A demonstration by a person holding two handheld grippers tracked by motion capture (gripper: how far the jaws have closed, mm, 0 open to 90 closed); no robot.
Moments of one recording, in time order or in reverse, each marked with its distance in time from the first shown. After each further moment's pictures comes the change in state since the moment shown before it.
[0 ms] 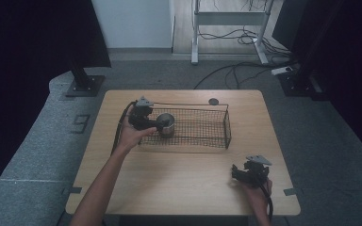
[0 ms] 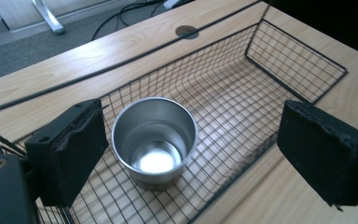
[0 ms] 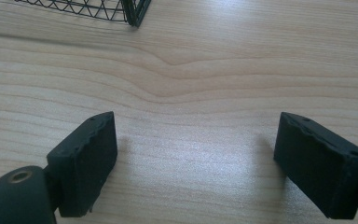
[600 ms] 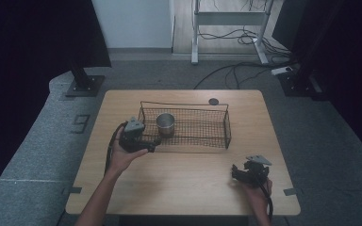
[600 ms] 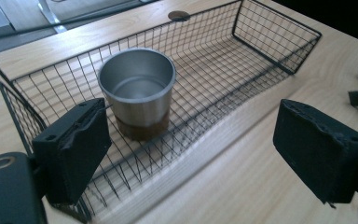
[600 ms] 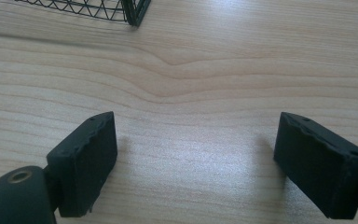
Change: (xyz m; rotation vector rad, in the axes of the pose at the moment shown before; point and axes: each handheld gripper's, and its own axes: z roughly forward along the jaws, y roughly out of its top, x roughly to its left) left arm -0.026 -0.065 -0.038 -0.045 0.016 0.019; right arm 0.000 0.000 0.000 0.001 0.000 0.002
